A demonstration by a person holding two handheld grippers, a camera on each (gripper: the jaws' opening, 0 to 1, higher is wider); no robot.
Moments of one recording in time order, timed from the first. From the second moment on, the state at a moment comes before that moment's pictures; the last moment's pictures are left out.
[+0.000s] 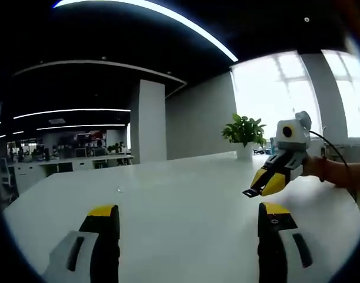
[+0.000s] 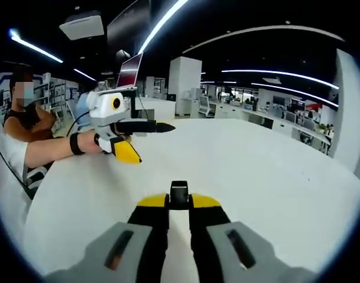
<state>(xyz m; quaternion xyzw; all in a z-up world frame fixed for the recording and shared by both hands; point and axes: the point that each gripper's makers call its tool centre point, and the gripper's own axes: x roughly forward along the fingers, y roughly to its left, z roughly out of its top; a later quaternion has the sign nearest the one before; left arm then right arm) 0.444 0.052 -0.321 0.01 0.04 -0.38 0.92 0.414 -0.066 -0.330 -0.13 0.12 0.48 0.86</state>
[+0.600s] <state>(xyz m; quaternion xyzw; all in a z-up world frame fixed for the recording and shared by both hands) 0.440 0.051 -0.321 0.00 0.04 -0.38 0.92 0.439 -0.054 -0.320 -0.15 0.11 0.47 0.86</state>
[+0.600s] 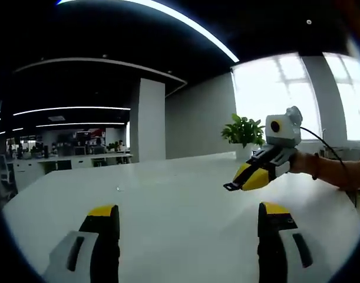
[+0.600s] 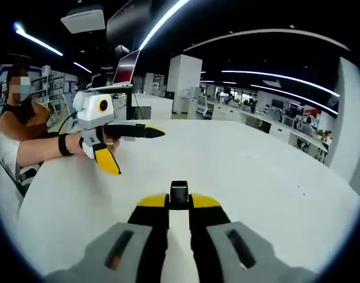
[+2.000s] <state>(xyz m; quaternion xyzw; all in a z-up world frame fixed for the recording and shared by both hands) 0.448 0.048 -0.320 0.00 0.02 -0.39 0.92 0.501 -0.043 -0.349 -0.14 0.14 0.45 0.87</state>
